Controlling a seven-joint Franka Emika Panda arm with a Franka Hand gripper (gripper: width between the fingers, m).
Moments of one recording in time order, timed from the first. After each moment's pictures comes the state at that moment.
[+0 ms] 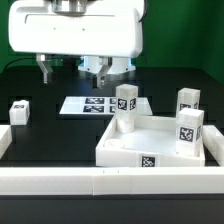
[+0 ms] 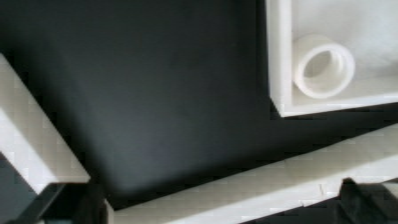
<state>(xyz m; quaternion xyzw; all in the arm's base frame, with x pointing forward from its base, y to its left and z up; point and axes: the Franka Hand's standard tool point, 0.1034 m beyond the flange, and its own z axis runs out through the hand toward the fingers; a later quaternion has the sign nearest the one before) 0.561 -0.096 0.117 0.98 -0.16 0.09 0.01</state>
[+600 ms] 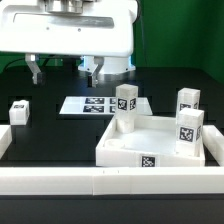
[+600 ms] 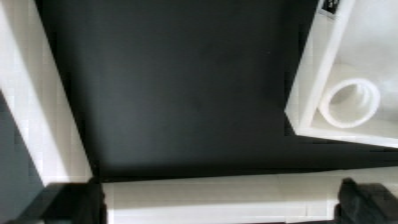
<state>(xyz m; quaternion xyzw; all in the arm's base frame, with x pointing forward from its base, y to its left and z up) 0.561 -0.096 0.117 0.98 -0.16 0.09 0.01</state>
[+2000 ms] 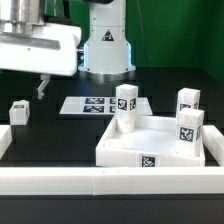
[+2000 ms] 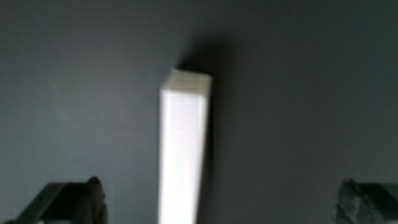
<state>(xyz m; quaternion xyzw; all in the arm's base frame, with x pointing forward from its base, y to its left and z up) 0.504 -0.199 0.079 0.99 0.04 0.08 0.07</state>
